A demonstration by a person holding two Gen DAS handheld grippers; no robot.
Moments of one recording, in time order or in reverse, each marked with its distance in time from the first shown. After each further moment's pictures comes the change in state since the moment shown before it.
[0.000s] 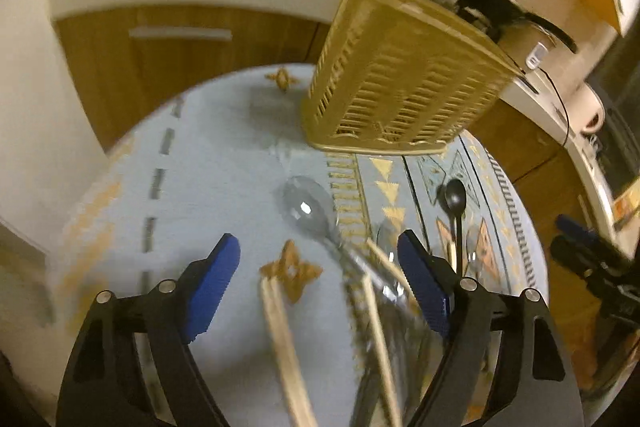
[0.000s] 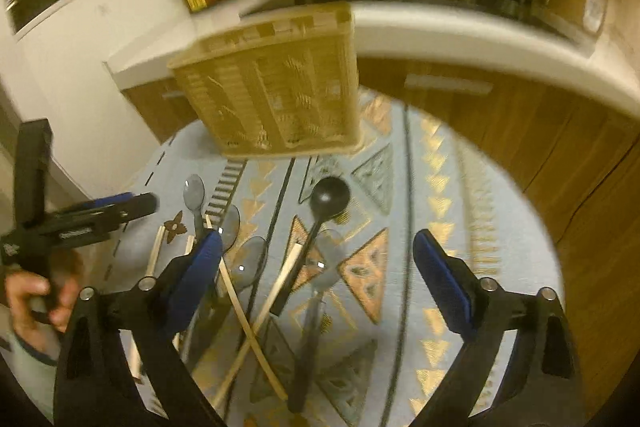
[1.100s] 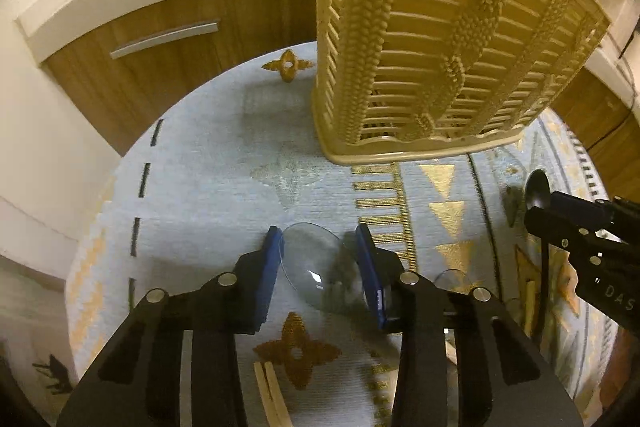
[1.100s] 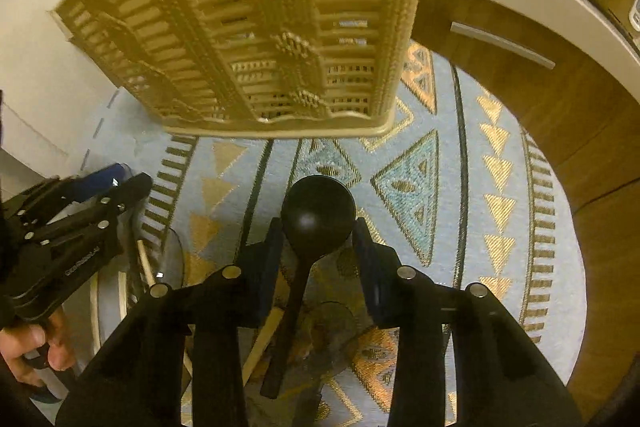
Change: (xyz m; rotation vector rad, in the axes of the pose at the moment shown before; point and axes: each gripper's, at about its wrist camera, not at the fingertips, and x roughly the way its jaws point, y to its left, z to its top) left arm 0.078 -0.044 0.036 0.119 0.067 0.269; right arm 0.106 0.039 0.019 -0.067 0.209 -0.082
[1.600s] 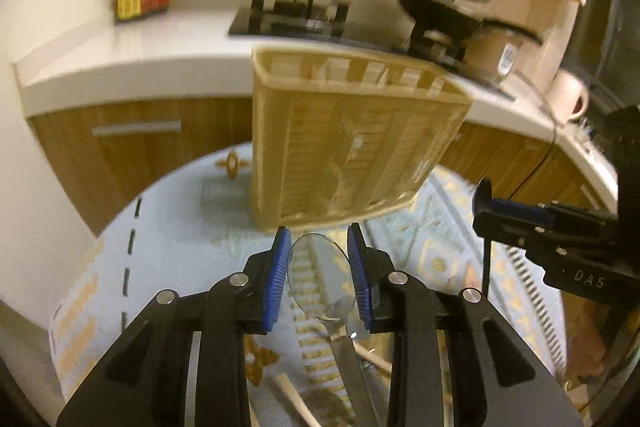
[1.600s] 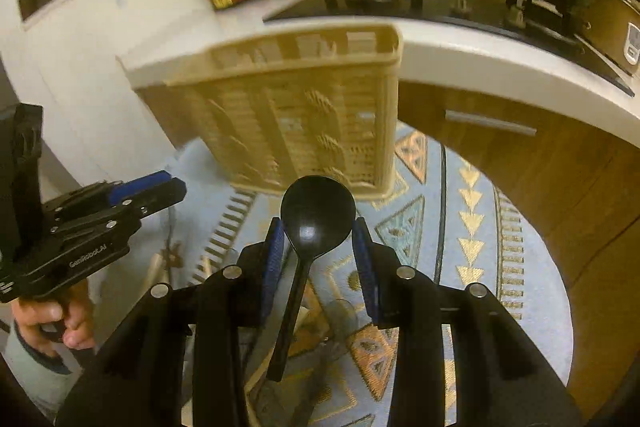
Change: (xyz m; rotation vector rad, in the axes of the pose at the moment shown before) left arm -0.088 -0.006 -0.015 0.053 -0.352 -0.234; right arm -0.098 -0.014 -0.024 -0.057 -0.316 0.130
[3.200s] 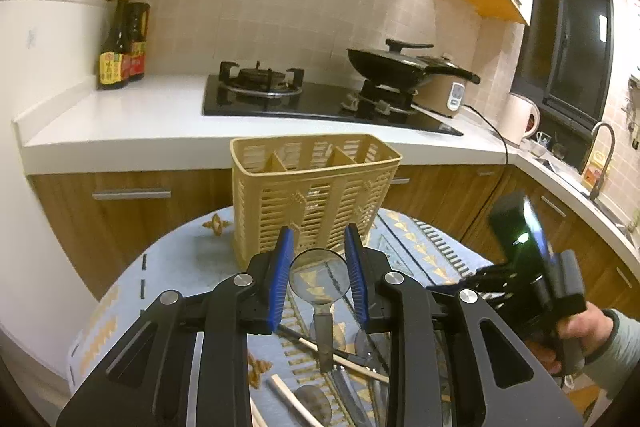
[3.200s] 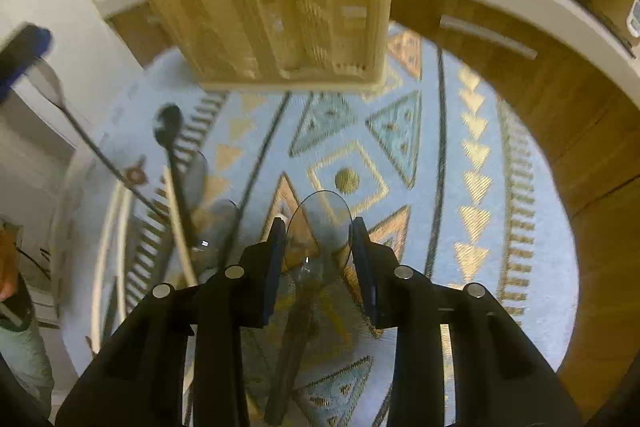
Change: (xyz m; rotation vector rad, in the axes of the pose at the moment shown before) left arm -0.067 -0.005 -0.004 0.092 -0.183 -0.120; right arm 0.023 -0.011 -0.042 -0.004 0.255 -0.087
